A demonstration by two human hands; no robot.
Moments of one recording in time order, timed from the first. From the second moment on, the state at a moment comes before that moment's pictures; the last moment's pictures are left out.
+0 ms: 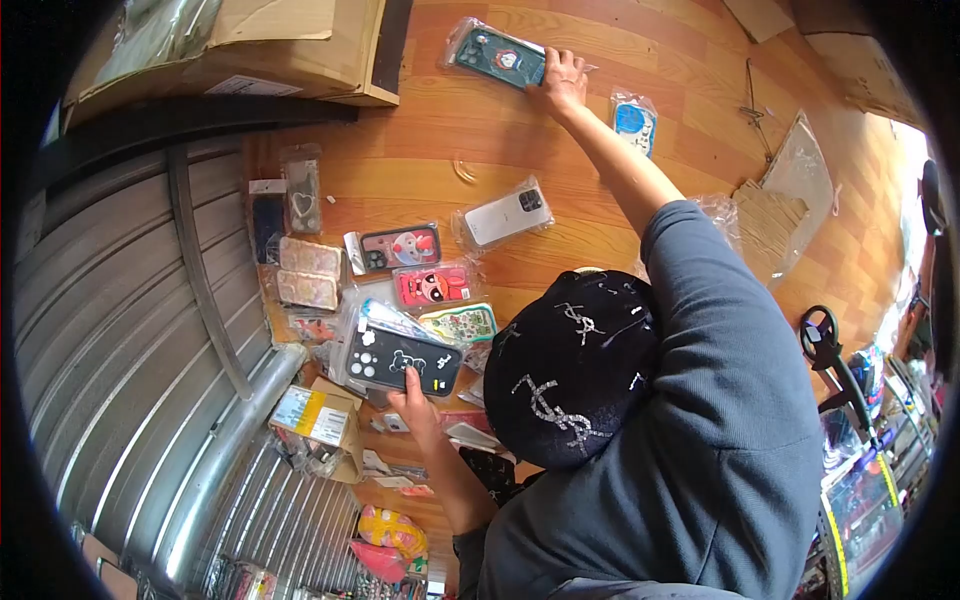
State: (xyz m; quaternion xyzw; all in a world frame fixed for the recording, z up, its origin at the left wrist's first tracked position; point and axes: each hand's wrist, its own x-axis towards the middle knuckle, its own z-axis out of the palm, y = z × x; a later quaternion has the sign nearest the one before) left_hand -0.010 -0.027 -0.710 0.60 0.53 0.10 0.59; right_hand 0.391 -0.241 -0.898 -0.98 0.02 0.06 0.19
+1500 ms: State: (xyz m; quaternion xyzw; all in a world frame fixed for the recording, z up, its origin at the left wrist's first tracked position) left_hand -0.092 0.052 -0.534 0.55 0.38 0.45 0.59; right_hand 0.287 -0.235 -0.828 -0.96 -0.06 0.23 0.14
